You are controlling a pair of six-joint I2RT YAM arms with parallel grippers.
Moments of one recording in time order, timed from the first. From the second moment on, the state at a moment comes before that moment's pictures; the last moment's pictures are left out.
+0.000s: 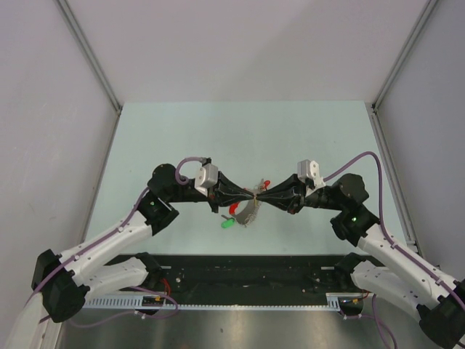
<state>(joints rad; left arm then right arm) -0.75 0.99 0.72 0.44 0.85 -0.08 0.64 0.81 0.62 0.42 -0.84 0.10</state>
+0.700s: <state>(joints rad) -0.76 0.99 0.72 0.41 0.86 -0.07 0.64 0.82 0.65 0.36 -0.86 0.07</state>
